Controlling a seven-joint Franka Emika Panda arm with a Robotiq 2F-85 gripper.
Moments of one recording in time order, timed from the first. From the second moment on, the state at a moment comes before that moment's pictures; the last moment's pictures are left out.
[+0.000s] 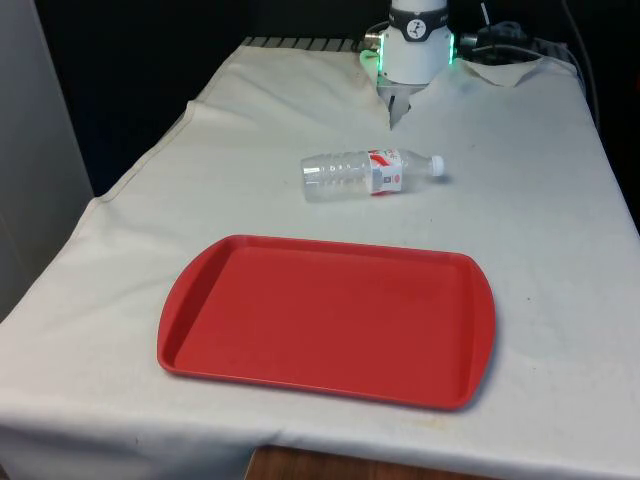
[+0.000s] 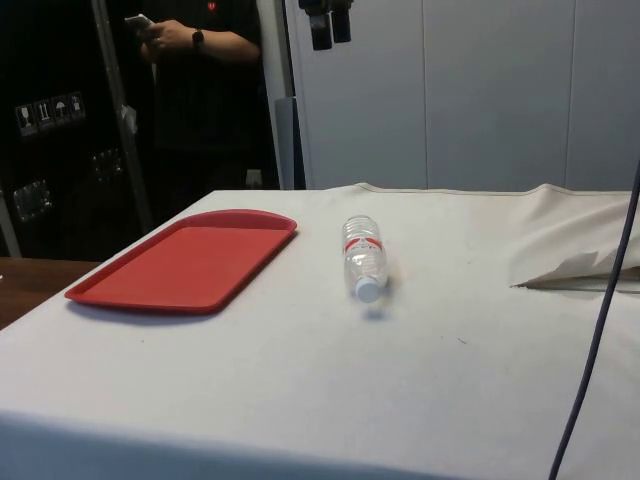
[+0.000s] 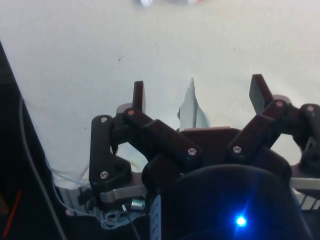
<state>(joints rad) 0.09 -0.29 -0.07 -2.24 -0.04 1.95 0.00</state>
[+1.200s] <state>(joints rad) 0.09 -0.35 -0.05 -2.30 -0.04 1.96 -0.15</state>
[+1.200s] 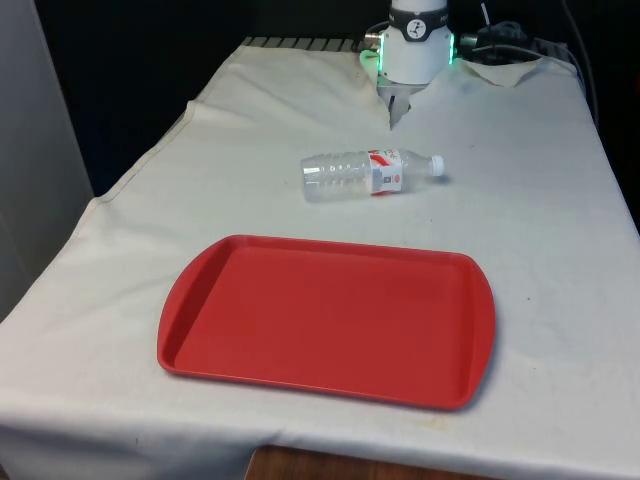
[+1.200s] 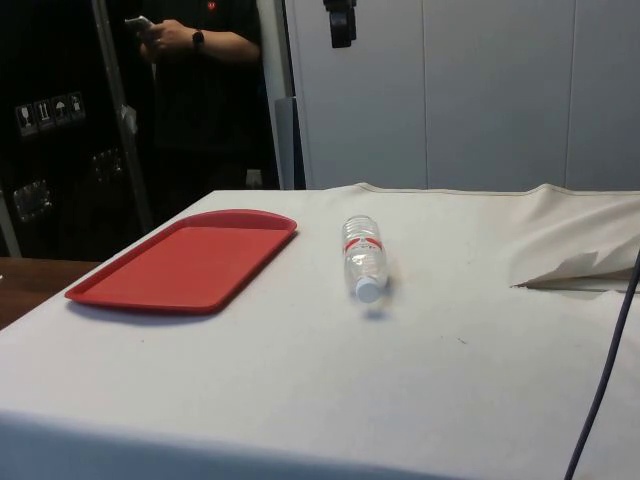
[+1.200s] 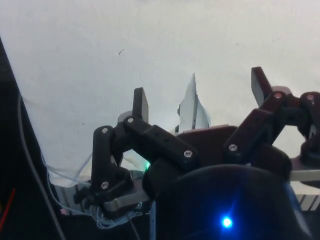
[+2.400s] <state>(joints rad) 0.09 -0.35 -0.04 -2.36 -0.04 2.02 -0.38</state>
